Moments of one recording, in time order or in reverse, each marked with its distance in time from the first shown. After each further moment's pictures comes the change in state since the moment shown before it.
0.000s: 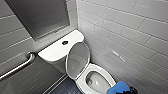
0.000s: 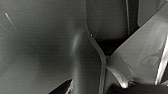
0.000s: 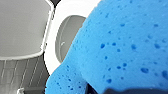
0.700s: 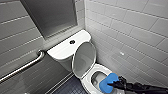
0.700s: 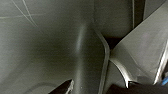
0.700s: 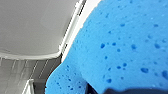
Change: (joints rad) left arm 0.005 0.023 -0.031 0.000 0.003 0.000; right arm 0.140 0.174 -0.100 0.000 -0.134 0.006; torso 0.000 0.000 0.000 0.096
